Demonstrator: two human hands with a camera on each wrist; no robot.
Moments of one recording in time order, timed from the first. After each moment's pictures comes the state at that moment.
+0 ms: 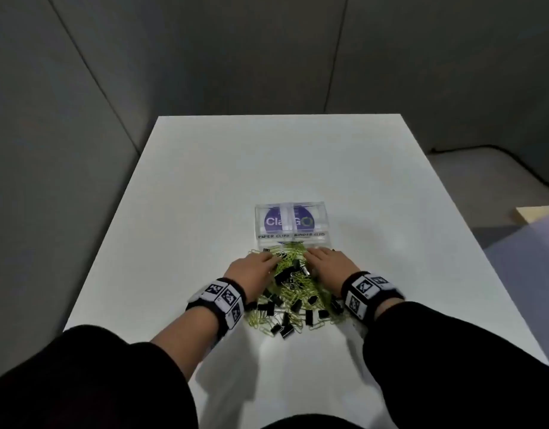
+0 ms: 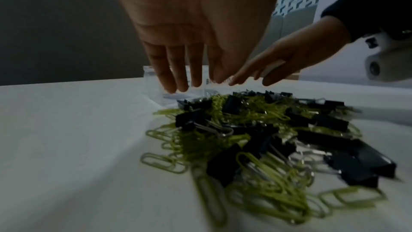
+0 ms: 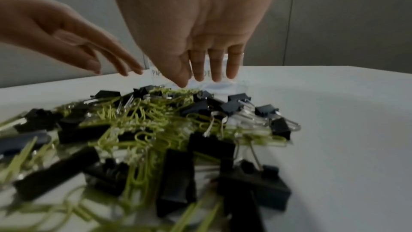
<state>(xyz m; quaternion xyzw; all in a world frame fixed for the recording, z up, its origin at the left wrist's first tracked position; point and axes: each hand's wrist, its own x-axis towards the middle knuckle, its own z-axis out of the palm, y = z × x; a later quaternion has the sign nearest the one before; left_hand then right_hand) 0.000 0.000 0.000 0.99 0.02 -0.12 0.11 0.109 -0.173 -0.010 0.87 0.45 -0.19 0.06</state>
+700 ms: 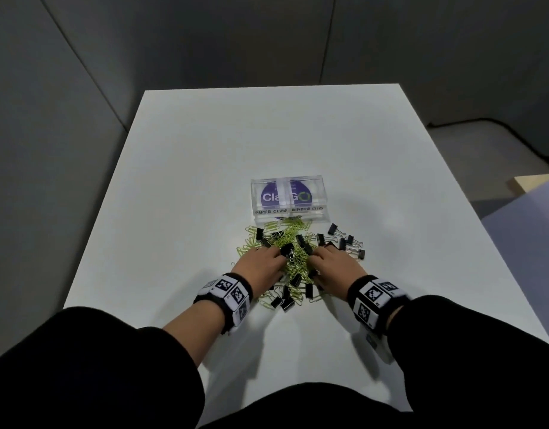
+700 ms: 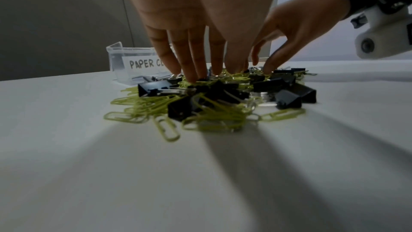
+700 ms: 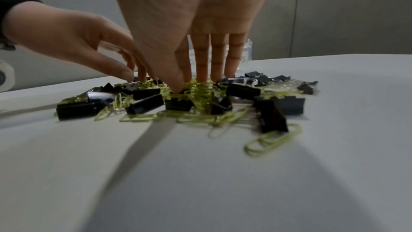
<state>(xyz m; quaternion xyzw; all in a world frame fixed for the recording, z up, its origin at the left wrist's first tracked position) -0.014 -0.027 -0.015 0.99 -0.07 -0.13 0.04 0.068 -0.202 -0.029 0.86 0.51 -0.07 -0.01</state>
